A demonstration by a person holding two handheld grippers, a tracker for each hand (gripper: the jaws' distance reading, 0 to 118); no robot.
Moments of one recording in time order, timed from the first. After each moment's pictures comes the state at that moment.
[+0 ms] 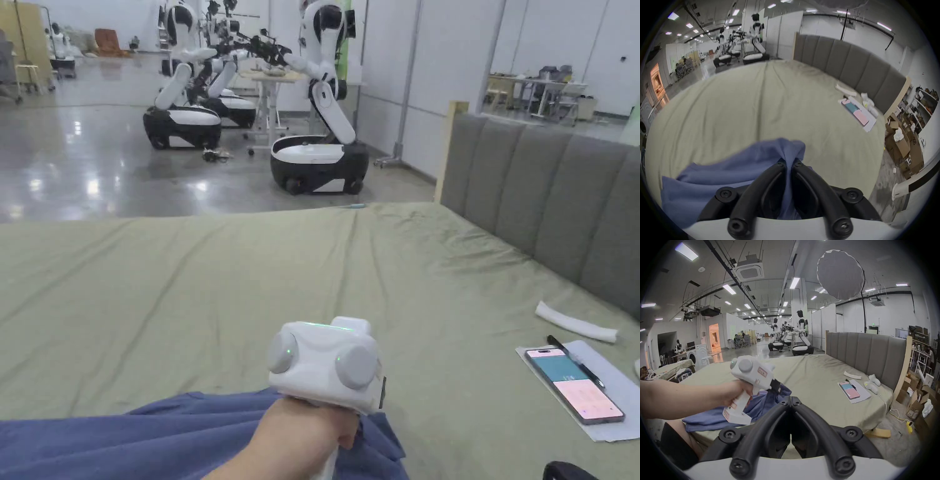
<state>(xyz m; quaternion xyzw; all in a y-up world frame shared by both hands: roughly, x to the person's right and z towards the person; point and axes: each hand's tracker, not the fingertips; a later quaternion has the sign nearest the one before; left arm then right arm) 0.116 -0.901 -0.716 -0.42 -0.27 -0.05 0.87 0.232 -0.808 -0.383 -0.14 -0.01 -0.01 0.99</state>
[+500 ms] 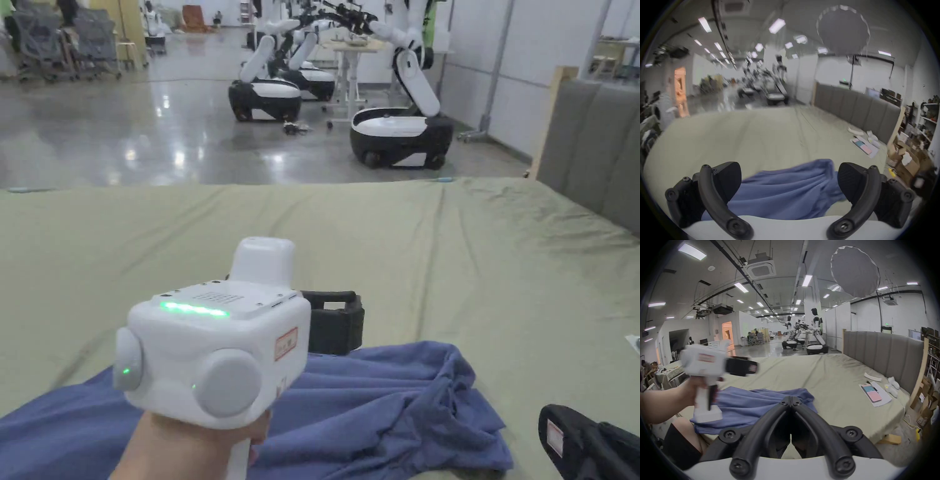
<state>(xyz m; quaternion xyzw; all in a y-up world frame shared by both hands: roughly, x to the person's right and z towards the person) -0.122 -0.804 -0.594 -0.17 -0.17 0.01 0.97 0.169 -0.818 -0.430 -0.13 0.07 -0.01 0.99</state>
